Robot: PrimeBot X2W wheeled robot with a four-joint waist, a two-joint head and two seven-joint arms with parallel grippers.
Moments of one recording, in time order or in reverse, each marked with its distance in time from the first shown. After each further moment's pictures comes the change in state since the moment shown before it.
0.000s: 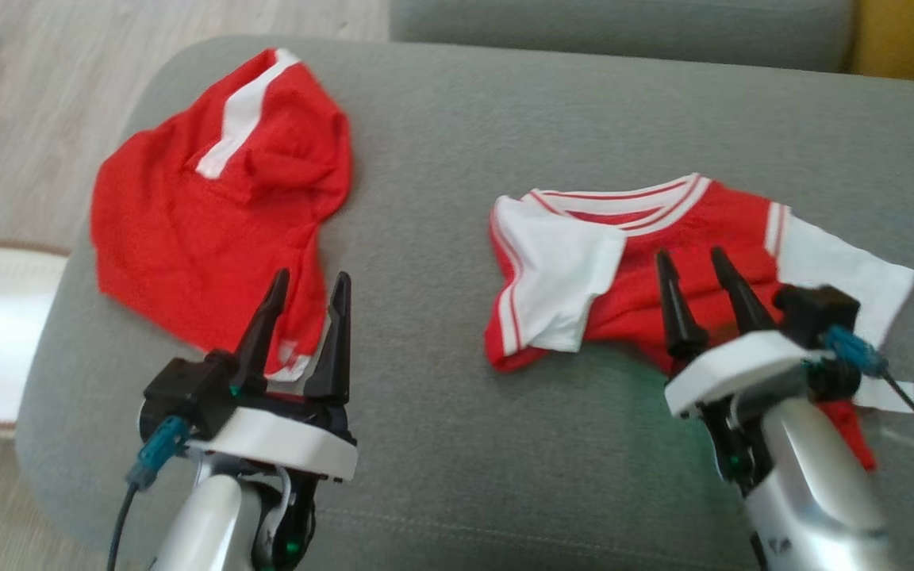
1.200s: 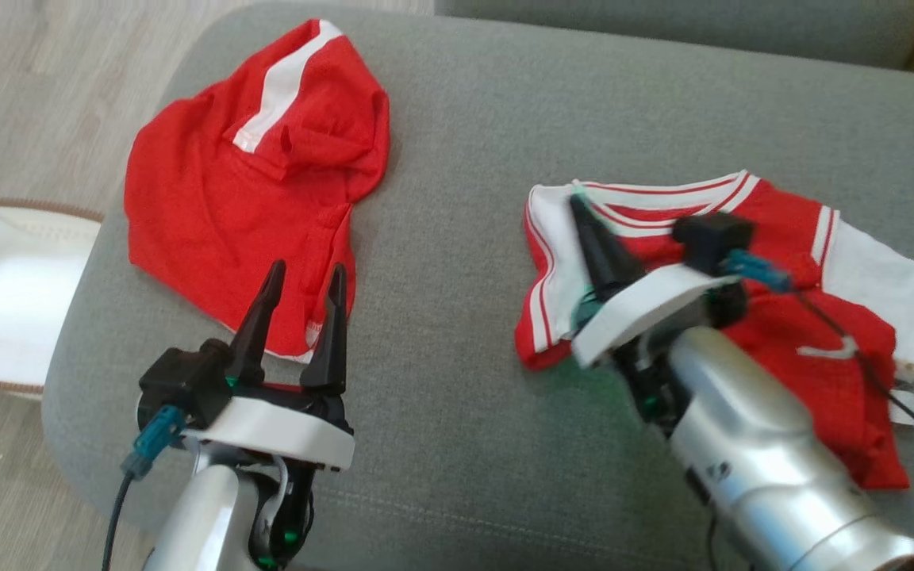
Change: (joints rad) left arm -0.028 0.000 0.002 0.023 -0.016 0.000 0.000; right arm -0.327 -0.016 0.456 0.300 0.400 0.000 -0.099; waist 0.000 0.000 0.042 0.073
